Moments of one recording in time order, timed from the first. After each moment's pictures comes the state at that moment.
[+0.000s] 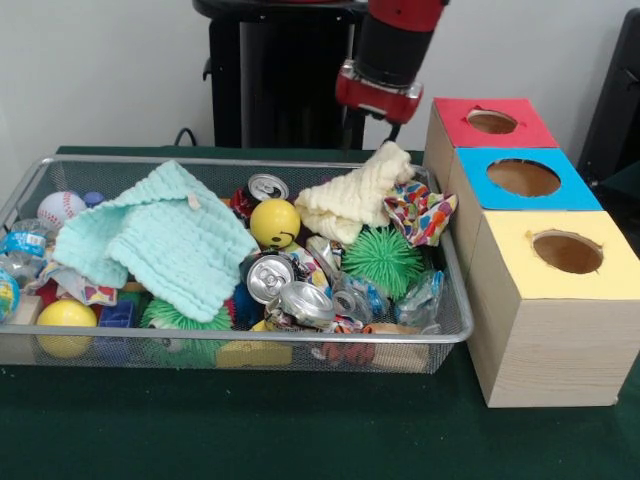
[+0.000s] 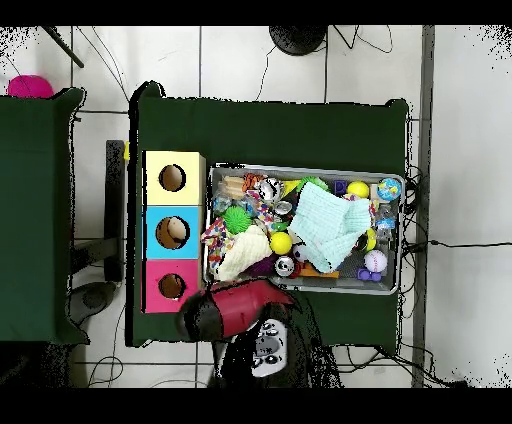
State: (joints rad) arm 0.01 -0.64 -0.10 1.96 -0.37 0.34 2.28
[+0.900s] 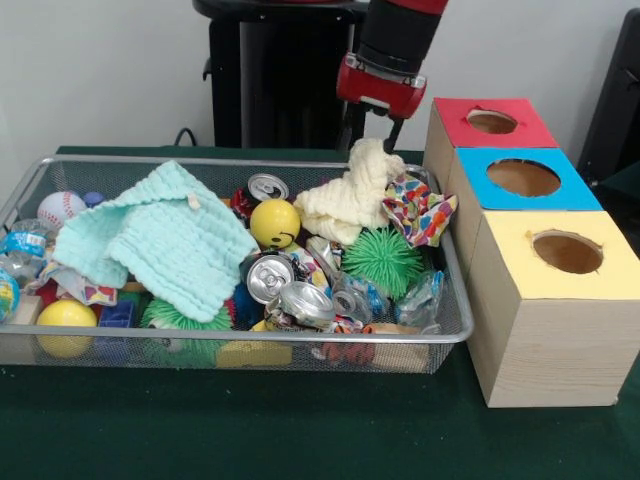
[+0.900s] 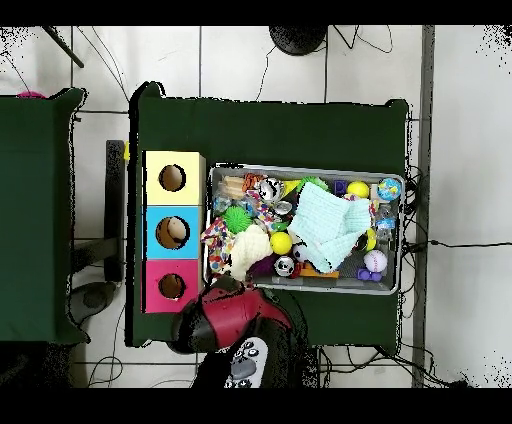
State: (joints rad) arm 0.11 -0.64 -0.25 1.96 -0.37 0.11 2.28
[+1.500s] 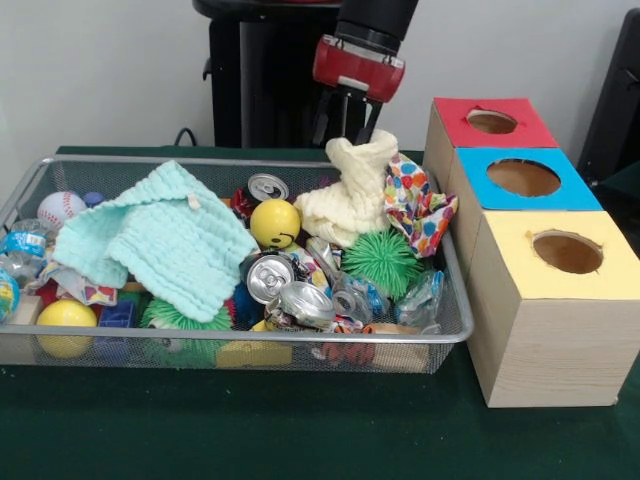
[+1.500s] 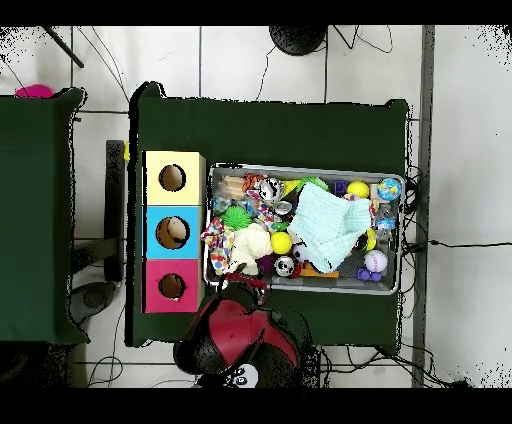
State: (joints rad) arm 0.21 -0.60 -0.44 1.98 -0.37 -0.14 2.28
